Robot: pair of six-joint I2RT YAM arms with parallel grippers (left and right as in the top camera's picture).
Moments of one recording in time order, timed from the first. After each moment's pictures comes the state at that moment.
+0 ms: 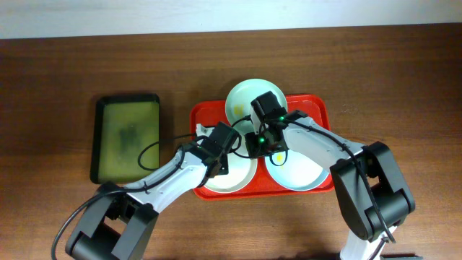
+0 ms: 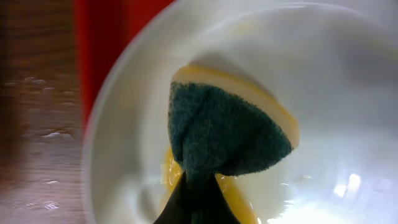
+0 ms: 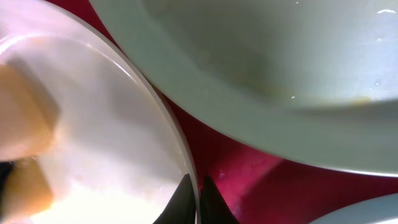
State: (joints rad) left arm -0.61 1.73 0.95 -0.54 -0.23 -0.63; right arm 0.45 1.92 1.17 -0.56 -0.25 0.26
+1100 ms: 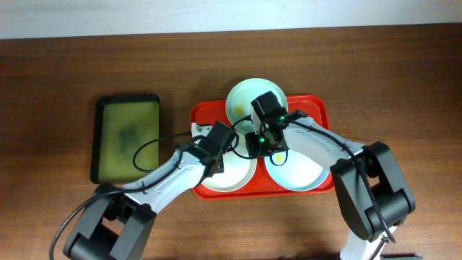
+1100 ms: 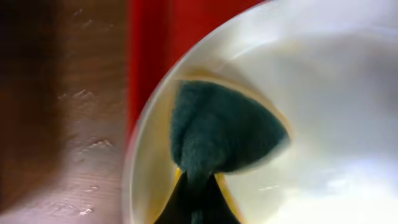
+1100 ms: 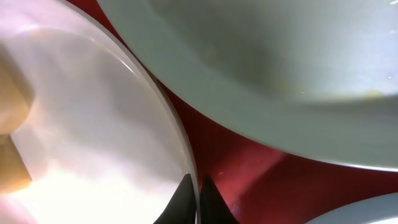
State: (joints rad) left arm -0.60 1.71 0.95 -0.52 -0.29 -0.63; right arm 0.45 1.92 1.17 -0.57 -0.25 0.26
